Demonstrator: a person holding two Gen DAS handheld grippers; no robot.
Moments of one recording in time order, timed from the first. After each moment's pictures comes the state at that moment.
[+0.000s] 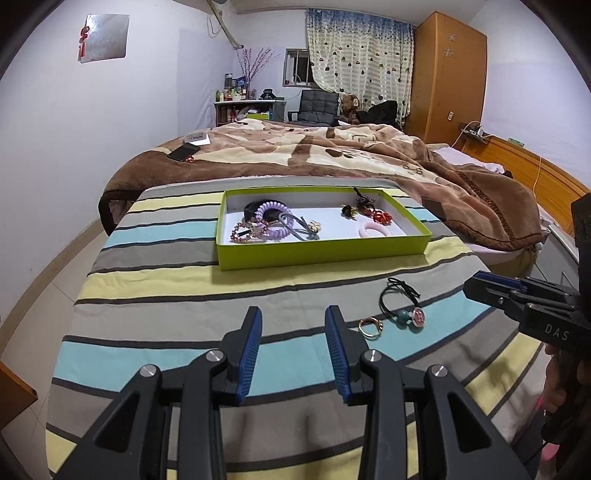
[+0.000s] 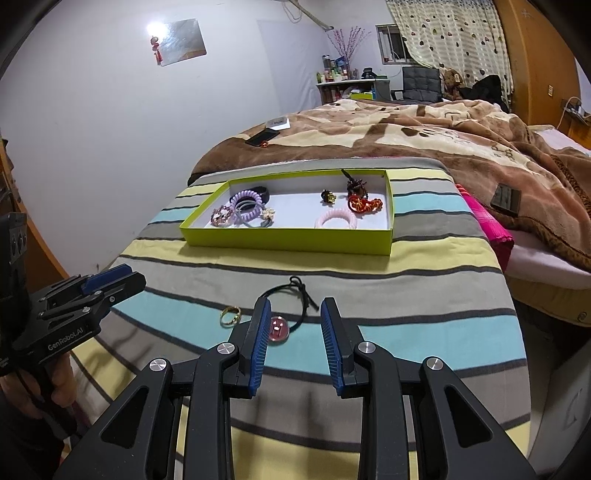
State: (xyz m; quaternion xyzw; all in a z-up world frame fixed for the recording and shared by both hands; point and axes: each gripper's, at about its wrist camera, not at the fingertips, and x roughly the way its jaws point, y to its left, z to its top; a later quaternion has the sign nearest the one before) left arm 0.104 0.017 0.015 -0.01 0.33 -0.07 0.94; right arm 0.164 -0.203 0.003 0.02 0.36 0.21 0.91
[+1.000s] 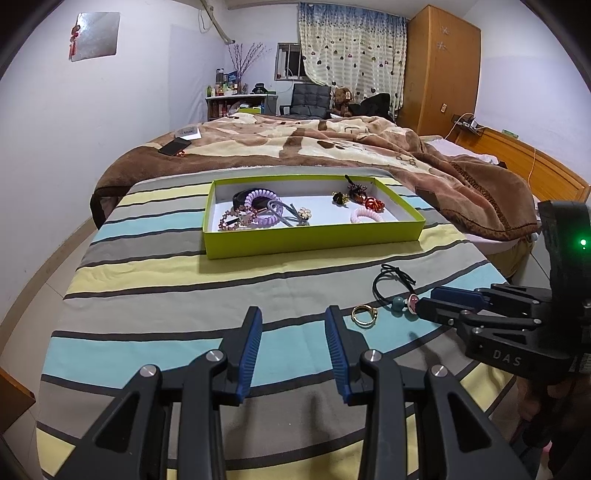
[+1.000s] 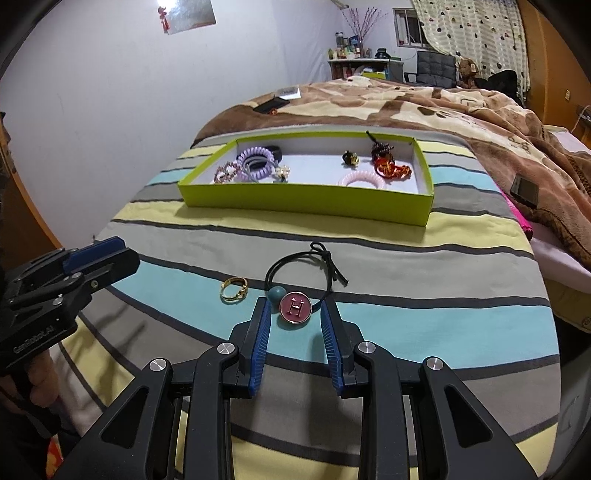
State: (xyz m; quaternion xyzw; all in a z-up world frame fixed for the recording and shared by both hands) left arm 0.104 0.011 0.003 -0.01 0.34 -0.08 0.94; right arm 0.179 -0.171 -0.033 -0.01 0.40 0.22 0.89
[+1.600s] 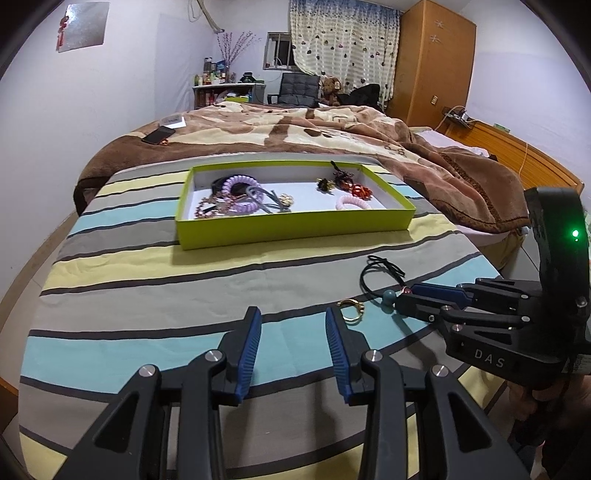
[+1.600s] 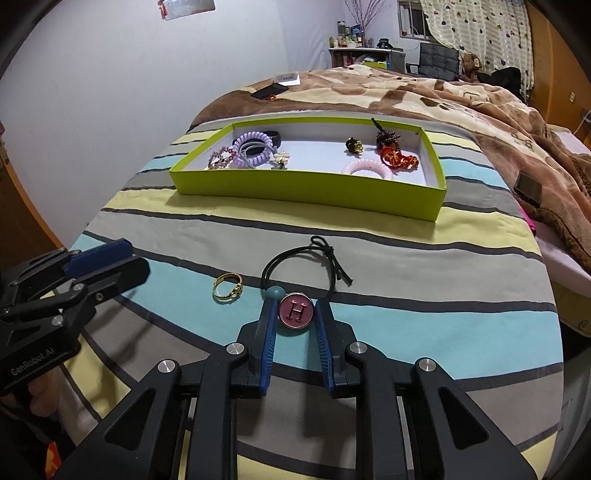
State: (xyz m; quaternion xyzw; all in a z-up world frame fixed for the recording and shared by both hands) left arm 0.115 0.000 -0.006 -0.02 0.36 -0.11 0.92; right arm 0.187 -0.167 -0.037 -0.03 0.42 0.21 0.88
